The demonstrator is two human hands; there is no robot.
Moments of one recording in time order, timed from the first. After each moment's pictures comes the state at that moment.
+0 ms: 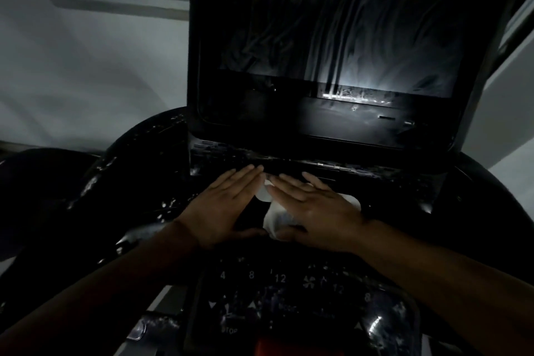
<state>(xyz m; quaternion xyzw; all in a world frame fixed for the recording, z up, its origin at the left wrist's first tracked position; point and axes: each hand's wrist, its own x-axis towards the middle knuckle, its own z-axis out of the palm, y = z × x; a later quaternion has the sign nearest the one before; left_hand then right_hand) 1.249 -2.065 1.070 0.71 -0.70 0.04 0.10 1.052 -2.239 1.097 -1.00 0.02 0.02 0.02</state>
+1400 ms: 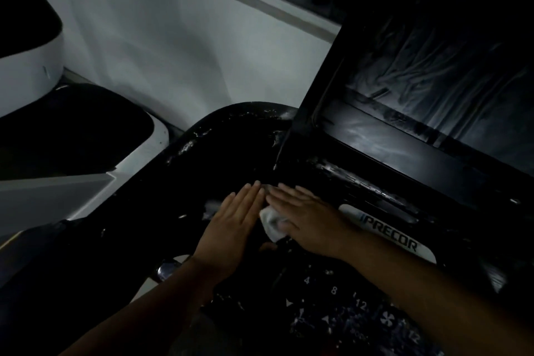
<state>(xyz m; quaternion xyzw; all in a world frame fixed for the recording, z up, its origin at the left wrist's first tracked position) 1.255 -1.951 1.004 0.83 -0.49 0.09 0.25 1.178 -2.143 1.102 -0.98 -0.07 0.16 0.06</state>
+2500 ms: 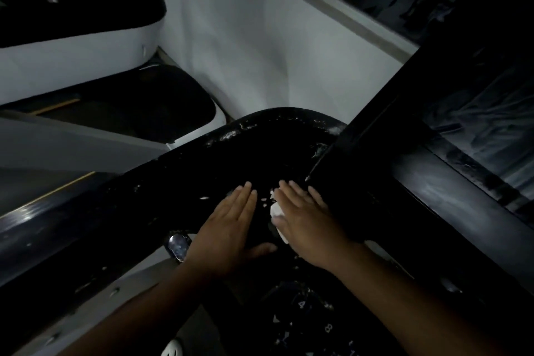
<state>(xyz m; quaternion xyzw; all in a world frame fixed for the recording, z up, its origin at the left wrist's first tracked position) 1.226 -1.932 1.018 0.93 -0.28 -0.04 0.22 1.211 -2.124 1.099 -0.98 -0.13 0.13 0.02</state>
